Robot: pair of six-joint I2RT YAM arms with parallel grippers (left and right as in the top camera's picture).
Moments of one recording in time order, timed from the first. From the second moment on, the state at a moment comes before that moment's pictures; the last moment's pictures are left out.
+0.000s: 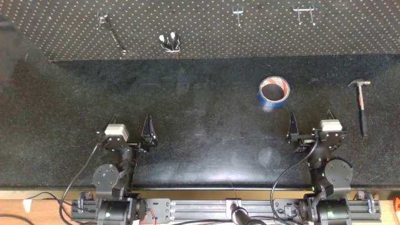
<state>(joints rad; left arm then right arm) -0.02 0.02 0.01 -0.07 0.03 -0.14 0.05 0.07 0.01 -0.07 0.01 0.00</state>
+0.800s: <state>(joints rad) -0.02 0.02 0.01 -0.07 0.03 -0.13 0.14 0.27 0.31 -0.35 0.01 0.13</state>
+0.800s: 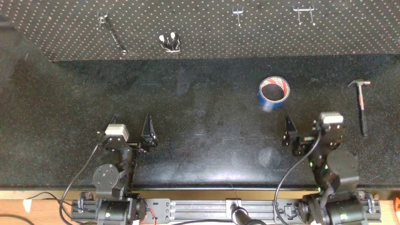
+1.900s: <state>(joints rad) -0.02 0.01 0.01 -0.07 0.03 -0.13 0.36 1.68 1.09 -0.65 -0.01 0.28</state>
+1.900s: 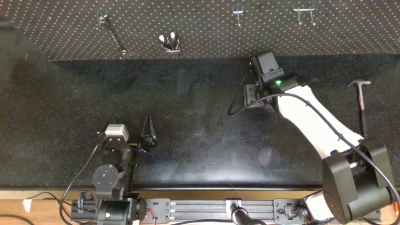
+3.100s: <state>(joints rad) -0.02 0.01 0.01 -0.07 0.03 -0.13 0.57 1.59 1.10 0.26 0.26 0.04</state>
